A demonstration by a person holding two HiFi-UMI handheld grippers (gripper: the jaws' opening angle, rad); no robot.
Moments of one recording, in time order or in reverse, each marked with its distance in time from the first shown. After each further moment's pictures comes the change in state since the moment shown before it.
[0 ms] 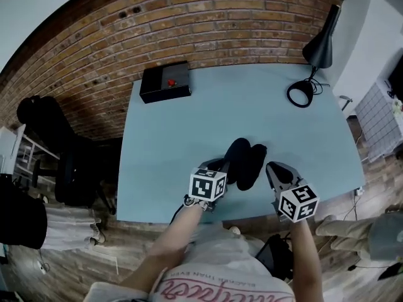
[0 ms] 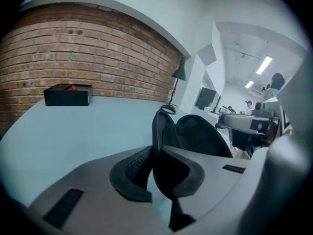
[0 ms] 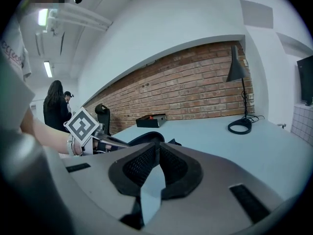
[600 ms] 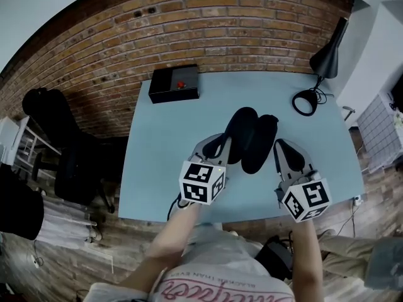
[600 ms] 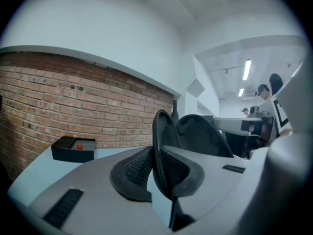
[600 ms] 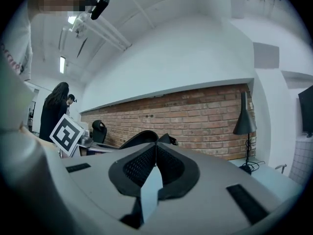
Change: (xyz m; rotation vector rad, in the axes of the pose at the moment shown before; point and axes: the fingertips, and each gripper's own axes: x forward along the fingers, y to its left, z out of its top) left arm -0.094 -0.009 0.137 0.152 -0.471 0.056; right arm -0.016 0.042 0.139 -0.184 -0.339 -0.036
